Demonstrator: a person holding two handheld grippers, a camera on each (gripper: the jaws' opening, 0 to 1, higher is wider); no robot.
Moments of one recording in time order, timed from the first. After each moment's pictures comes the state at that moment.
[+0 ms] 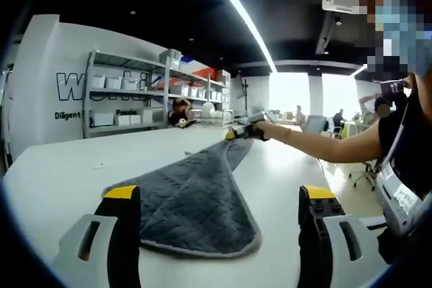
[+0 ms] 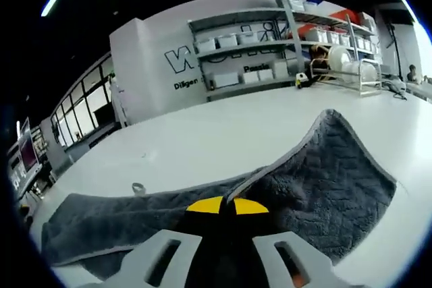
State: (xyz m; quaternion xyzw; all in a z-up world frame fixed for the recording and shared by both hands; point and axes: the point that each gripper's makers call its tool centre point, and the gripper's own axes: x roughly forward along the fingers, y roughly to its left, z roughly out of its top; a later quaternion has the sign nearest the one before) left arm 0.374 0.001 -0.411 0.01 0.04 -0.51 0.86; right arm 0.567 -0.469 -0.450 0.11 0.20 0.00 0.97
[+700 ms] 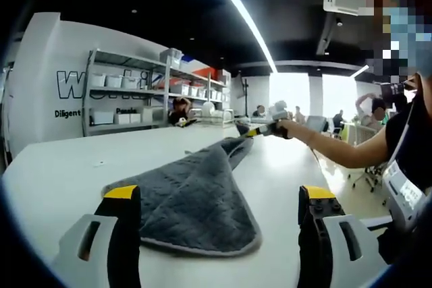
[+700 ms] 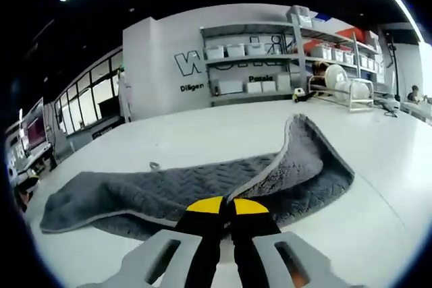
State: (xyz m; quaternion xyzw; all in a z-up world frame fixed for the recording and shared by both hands) left arm 0.376 0.003 -0.414 0.01 0.05 -0.51 0.86; right arm 0.477 -0.469 -0.440 0.07 0.17 0.01 0.98
